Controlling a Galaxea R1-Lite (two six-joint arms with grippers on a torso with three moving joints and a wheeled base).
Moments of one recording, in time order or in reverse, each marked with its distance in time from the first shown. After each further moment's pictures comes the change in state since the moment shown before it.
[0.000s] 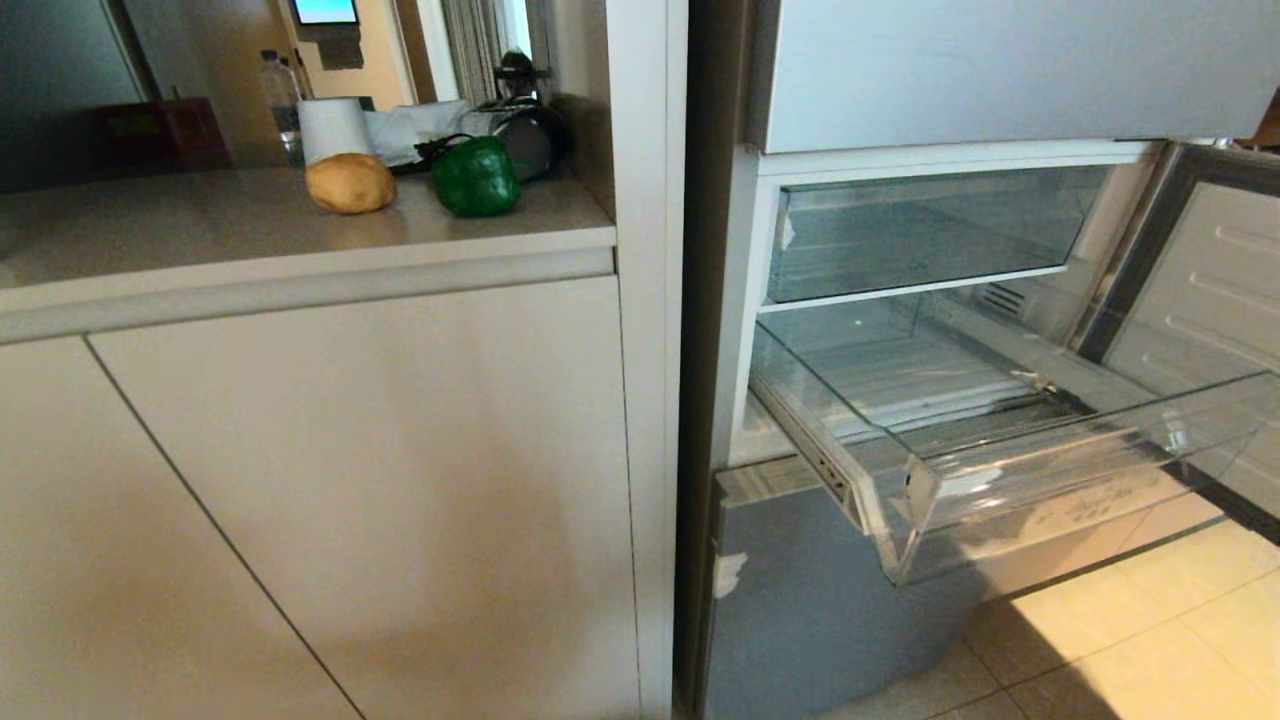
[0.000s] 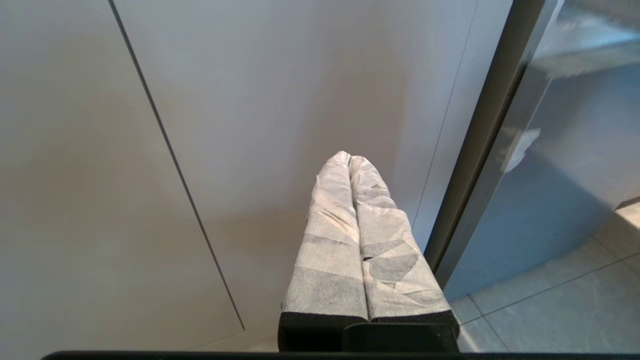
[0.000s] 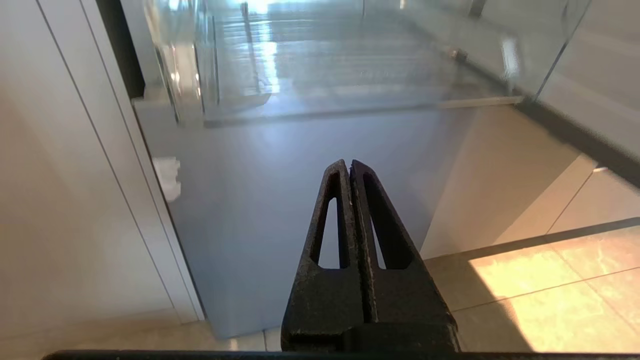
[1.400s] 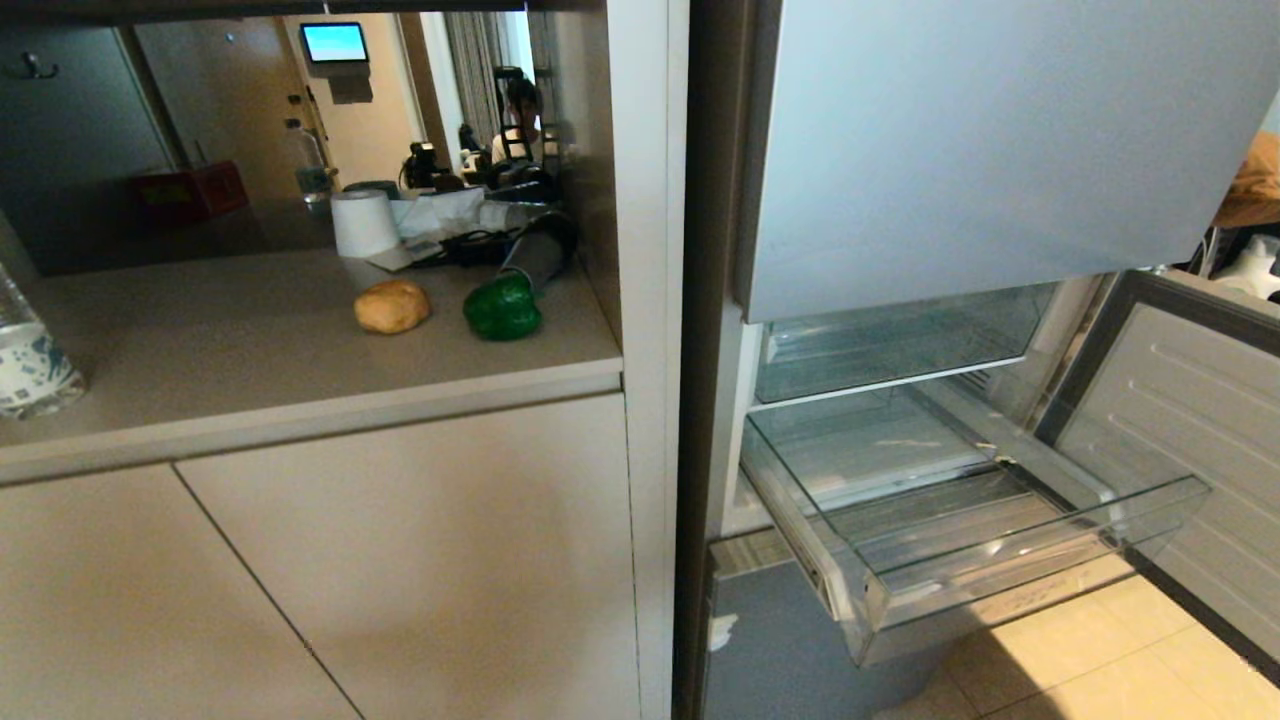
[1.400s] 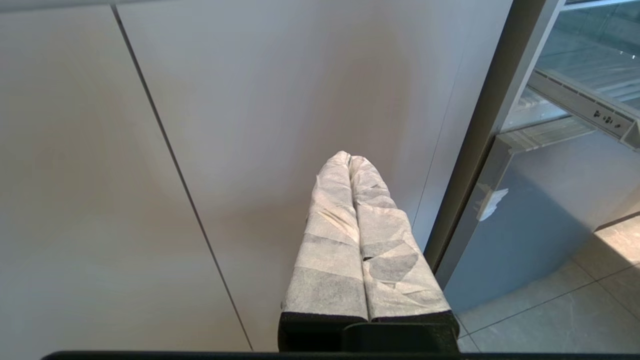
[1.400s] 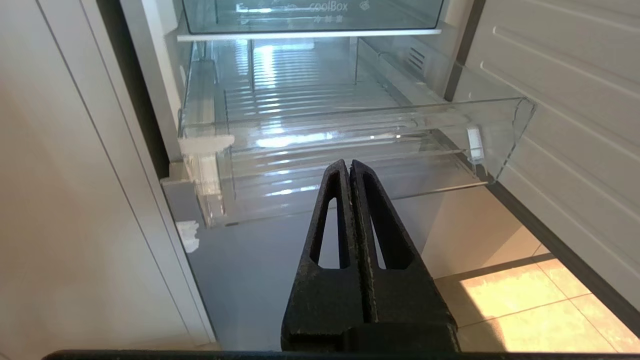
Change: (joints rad) left arm 0.000 0.000 0.000 0.000 0.000 0.000; right arm 0.000 0.000 0.000 -0.001 -0.002 0.016
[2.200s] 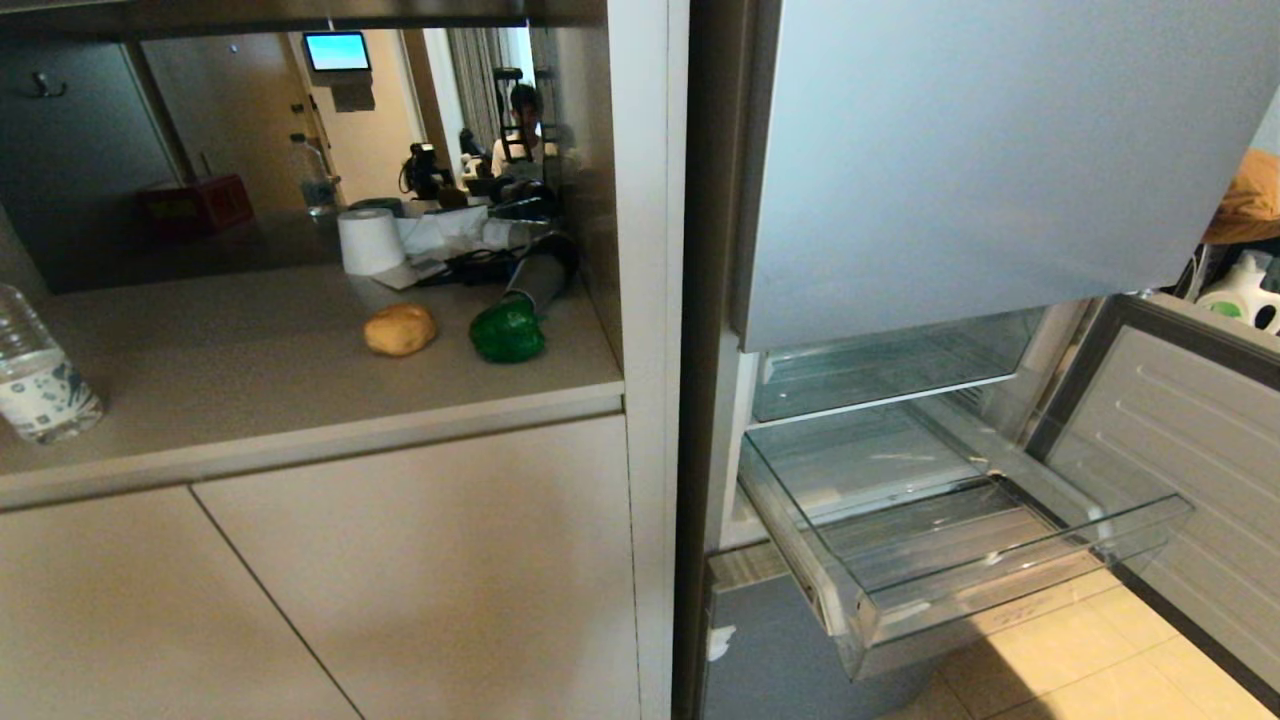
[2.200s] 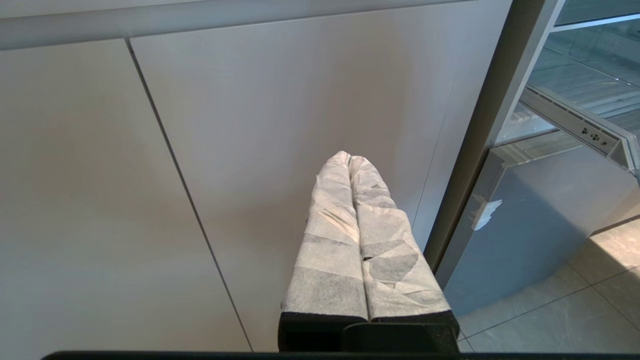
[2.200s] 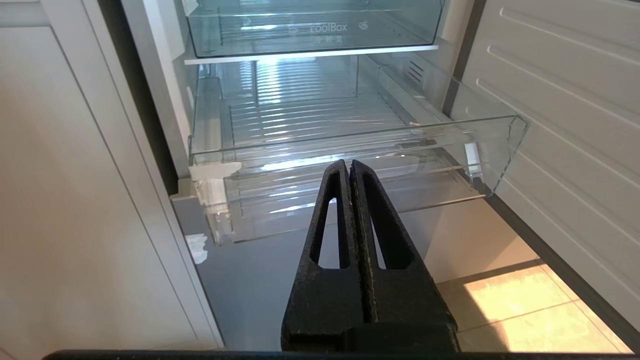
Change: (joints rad) left arm 0.000 0.000 0.000 0.001 0.000 0.000; right arm 0.000 0.000 0.000 0.000 0.000 0.018
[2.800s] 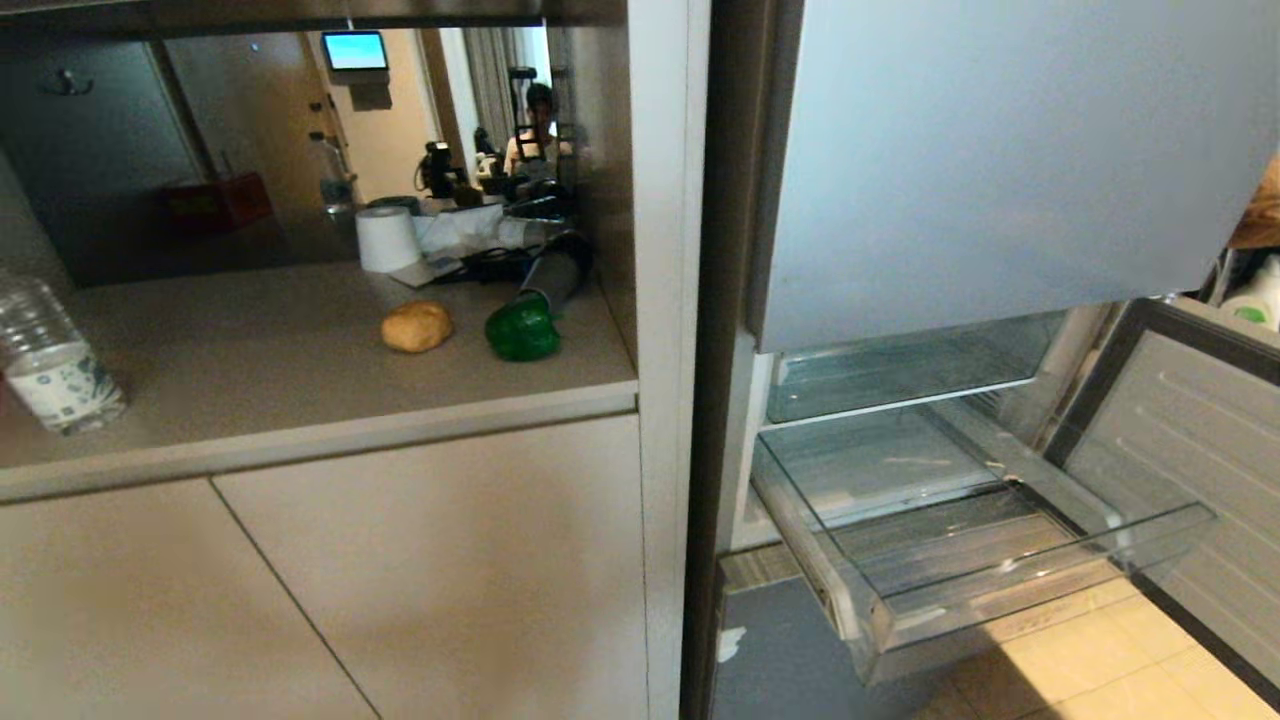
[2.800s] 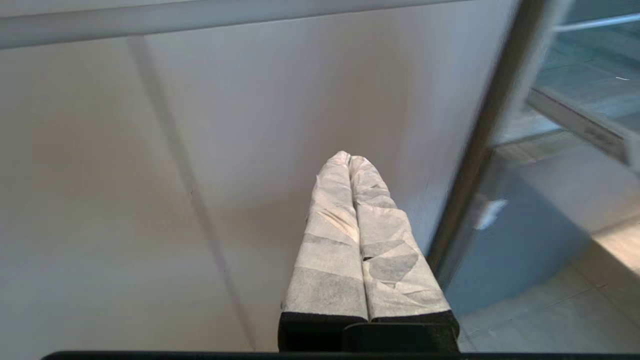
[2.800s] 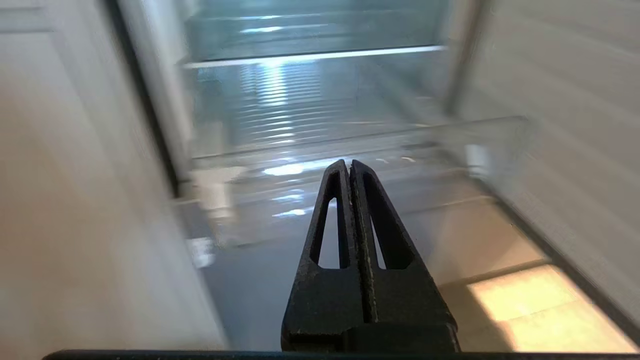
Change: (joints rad) left arm 0.000 0.000 0.000 0.000 0.000 0.000; right arm 0.000 0.000 0.000 -0.001 -0.007 0.012
